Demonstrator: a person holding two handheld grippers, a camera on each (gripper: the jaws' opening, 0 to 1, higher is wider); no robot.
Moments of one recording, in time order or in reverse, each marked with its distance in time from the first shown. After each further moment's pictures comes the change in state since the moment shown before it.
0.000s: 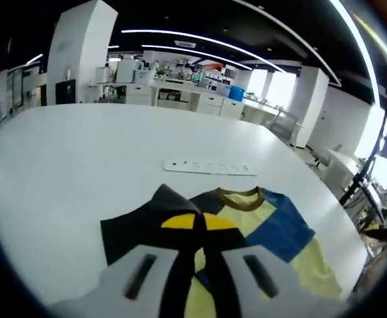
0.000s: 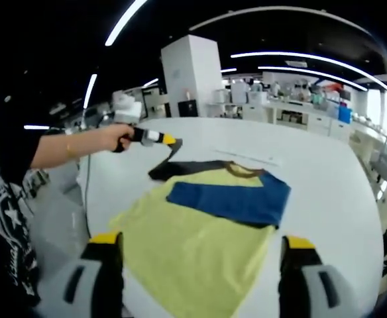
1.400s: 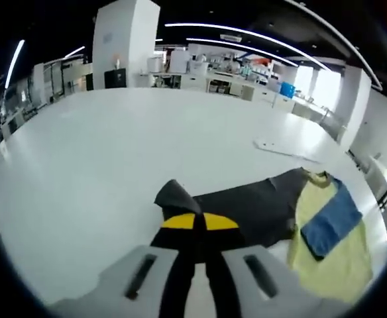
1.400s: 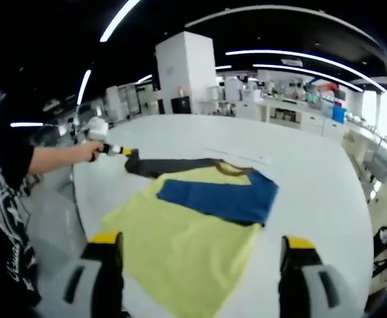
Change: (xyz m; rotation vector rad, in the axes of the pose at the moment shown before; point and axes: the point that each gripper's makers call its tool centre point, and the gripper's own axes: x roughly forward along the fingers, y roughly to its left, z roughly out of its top) left arm -0.076 0.165 -0.052 -0.064 0.039 0.314; right arm -0.009 -0.018 0.002 -0.018 0.026 -0.044
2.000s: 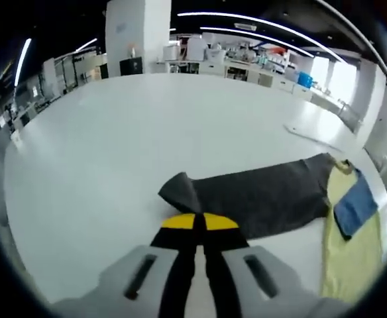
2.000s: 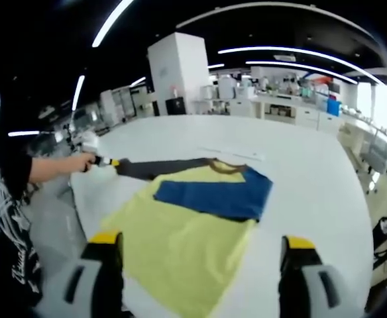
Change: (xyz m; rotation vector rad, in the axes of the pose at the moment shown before) left arm -0.008 0.068 -0.031 -0.062 0.074 0.089; right arm -0.011 -0.010 -0.001 0.051 0.007 -0.015
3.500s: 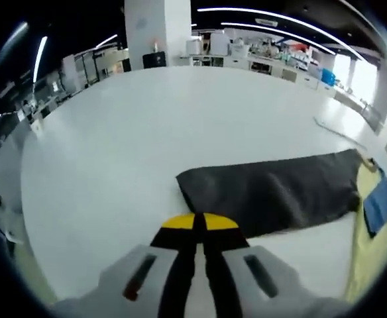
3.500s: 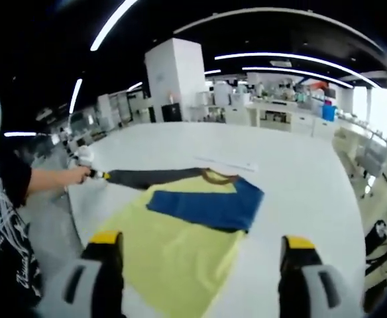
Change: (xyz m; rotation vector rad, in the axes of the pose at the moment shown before) left arm 0.011 0.059 -0.023 0.030 0.050 0.205; right arm -0.006 -0.018 0.019 -0.009 -0.029 -0.039
